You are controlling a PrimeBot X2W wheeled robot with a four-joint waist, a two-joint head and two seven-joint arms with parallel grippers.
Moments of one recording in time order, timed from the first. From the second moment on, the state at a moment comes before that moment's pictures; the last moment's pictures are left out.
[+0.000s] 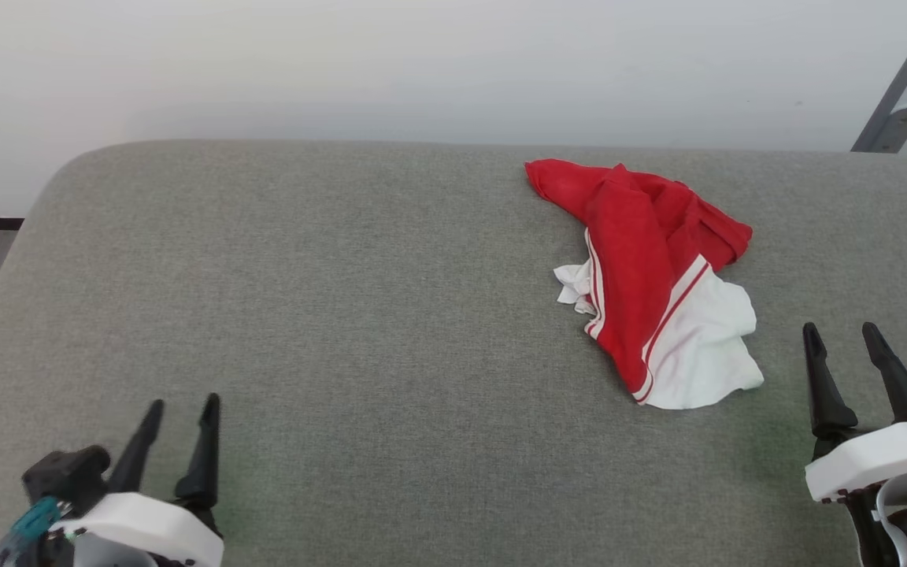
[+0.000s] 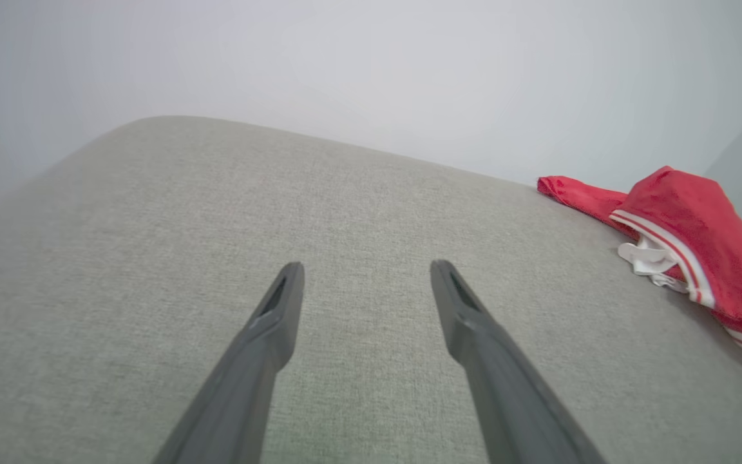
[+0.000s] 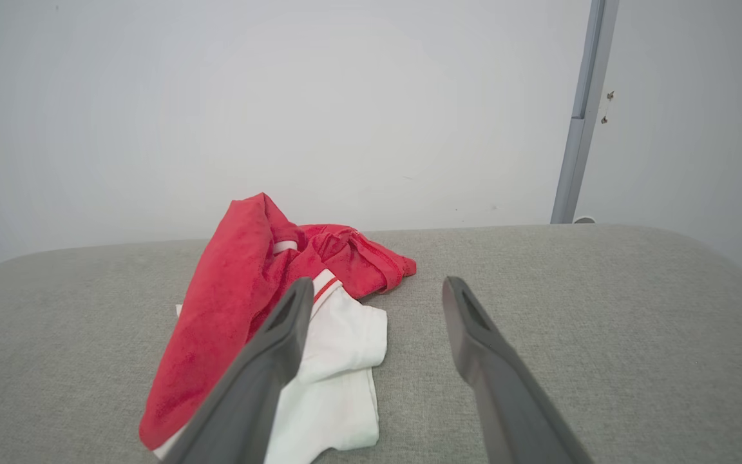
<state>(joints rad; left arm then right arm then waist) -0.08 0.33 -0.17 0.37 -0.59 -0.10 -0.26 -0.17 -0.29 0.00 0.40 0.41 0.13 -0.26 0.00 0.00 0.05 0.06</state>
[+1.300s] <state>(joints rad) 0.00 0.18 -0.03 0.18 -0.36 -0.13 -0.26 -0.27 -0.37 0.10 0.41 0.37 0.13 0.10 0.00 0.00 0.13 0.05</state>
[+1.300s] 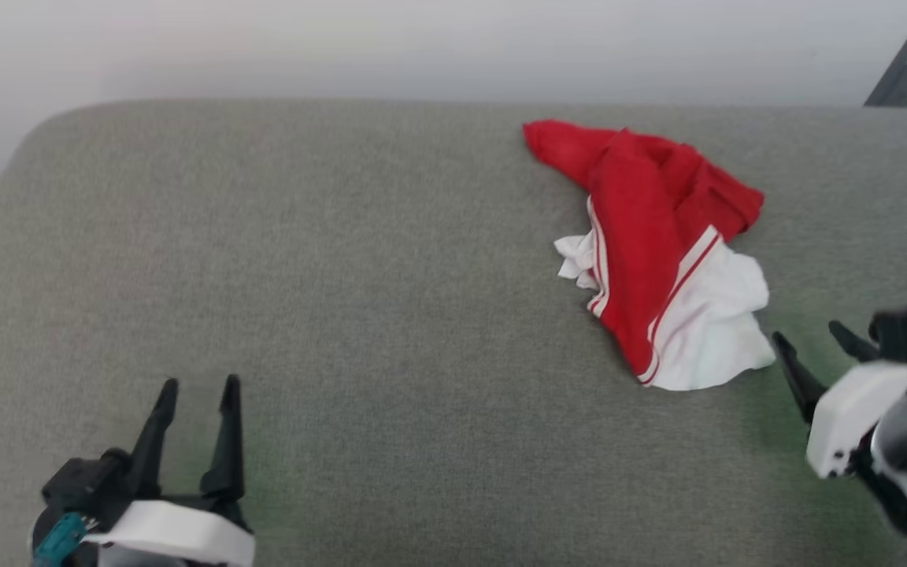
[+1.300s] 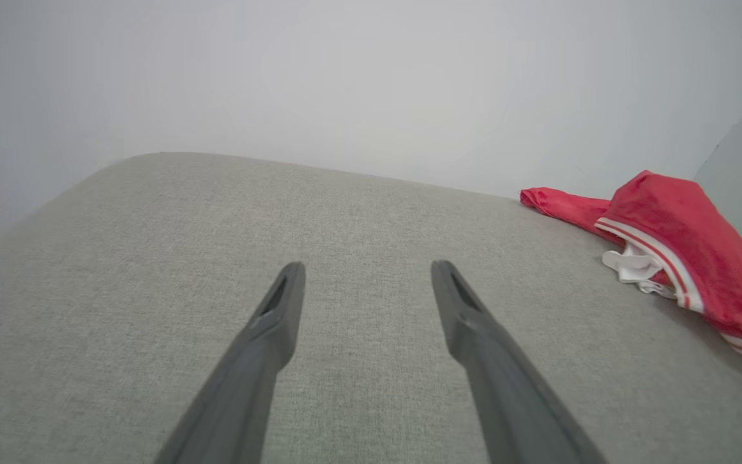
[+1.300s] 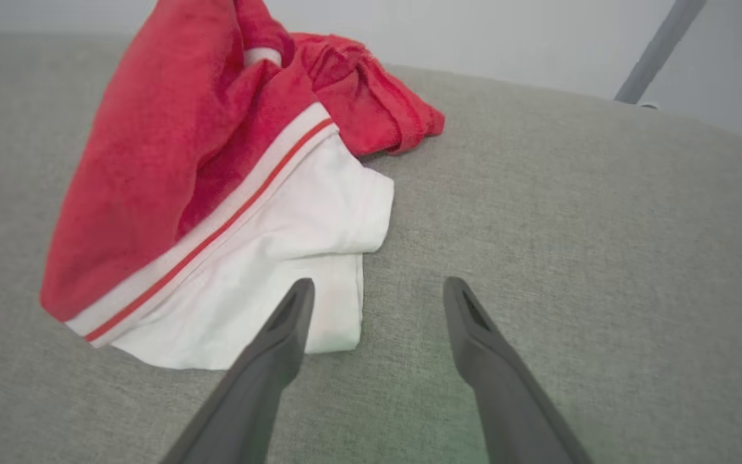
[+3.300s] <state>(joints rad) -0.25 0.21 -0.24 0.24 -0.43 -0.13 -0.26 -0.40 -0.49 -0.41 0.51 0.40 0.13 0.41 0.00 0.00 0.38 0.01</state>
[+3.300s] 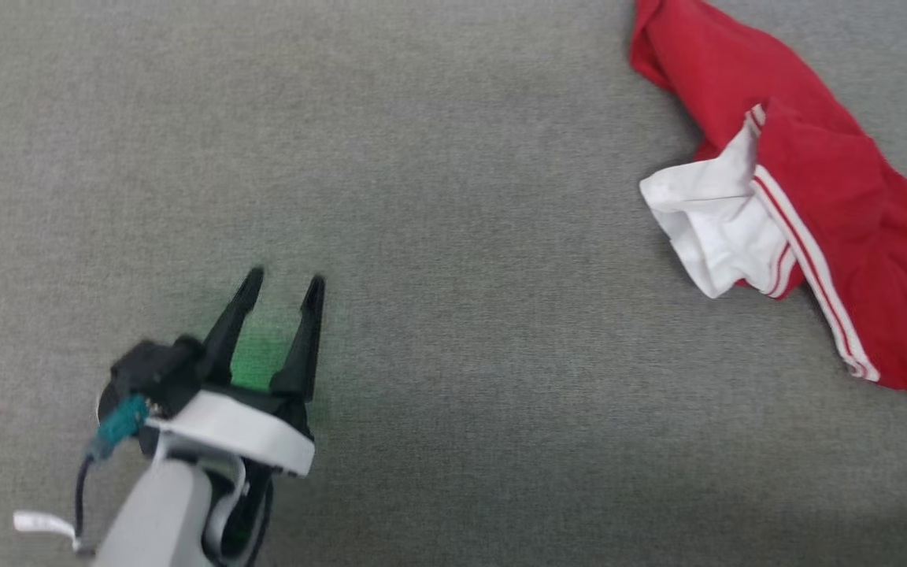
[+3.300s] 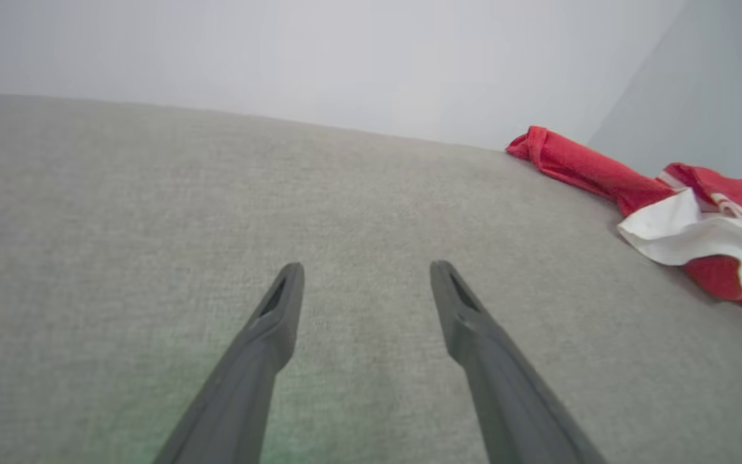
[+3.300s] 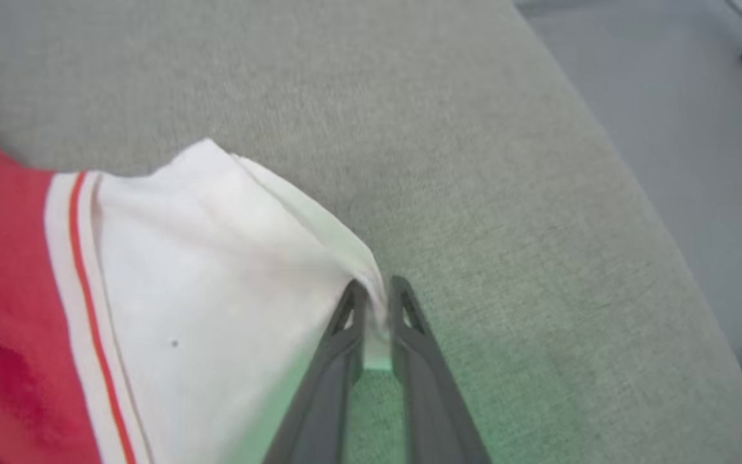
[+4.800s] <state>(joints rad) -1.11 0.21 -0.81 0.68 -1.25 -0.05 0.81 -0.39 -0.19 -0.12 0.41 0.46 0.13 -0.10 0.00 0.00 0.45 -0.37</state>
